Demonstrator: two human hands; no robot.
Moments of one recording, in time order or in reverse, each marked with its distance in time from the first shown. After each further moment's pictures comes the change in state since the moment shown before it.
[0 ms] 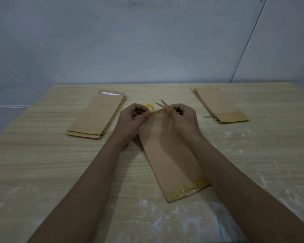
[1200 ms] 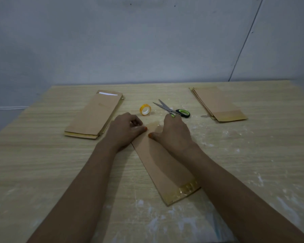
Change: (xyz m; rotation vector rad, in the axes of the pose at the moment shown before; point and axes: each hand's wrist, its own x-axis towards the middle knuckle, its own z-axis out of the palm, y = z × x) left_hand 0.003 -0.015 -0.022 0.821 -0.106 0.065; right_hand -0.034 -0.013 0.003 -1.002 -0.281 -0.042
